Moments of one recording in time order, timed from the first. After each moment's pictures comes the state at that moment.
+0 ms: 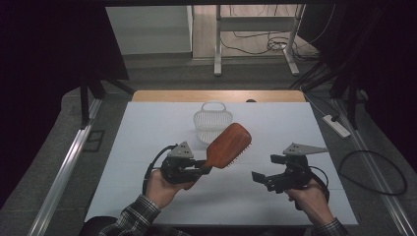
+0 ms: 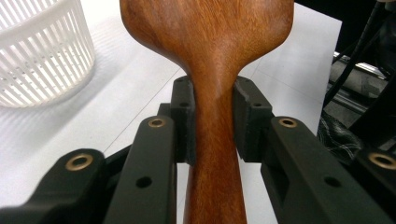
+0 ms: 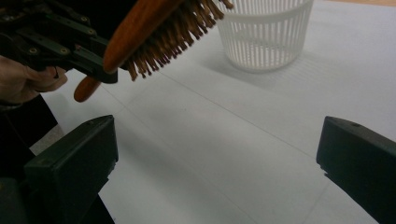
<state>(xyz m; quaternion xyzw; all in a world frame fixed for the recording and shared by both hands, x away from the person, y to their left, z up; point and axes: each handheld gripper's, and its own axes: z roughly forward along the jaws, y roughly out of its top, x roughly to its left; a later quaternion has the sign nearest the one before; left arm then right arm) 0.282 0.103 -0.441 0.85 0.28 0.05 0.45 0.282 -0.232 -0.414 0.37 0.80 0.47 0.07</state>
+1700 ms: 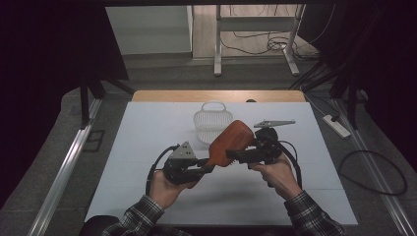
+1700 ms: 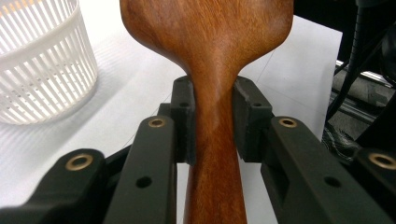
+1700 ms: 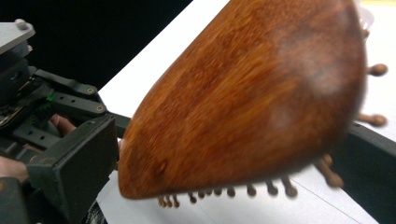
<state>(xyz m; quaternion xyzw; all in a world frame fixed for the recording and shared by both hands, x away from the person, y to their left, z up) 0.280 0.098 -0.440 0.84 0.27 0.07 0.47 0.333 -0.165 -0.395 0.40 0.79 0.46 0.01</state>
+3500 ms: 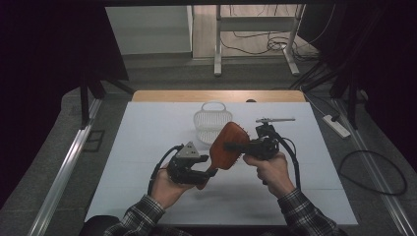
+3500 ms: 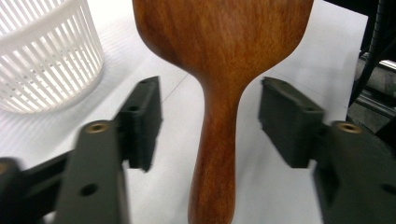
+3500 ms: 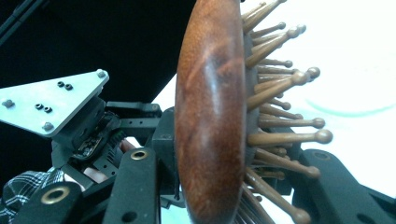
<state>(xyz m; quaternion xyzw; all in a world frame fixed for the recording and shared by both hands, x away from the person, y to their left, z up) 0.288 0.090 -0.448 0.85 0.28 0.07 0.43 0.344 -0.166 -0.397 0.41 0.74 0.52 -0.10</state>
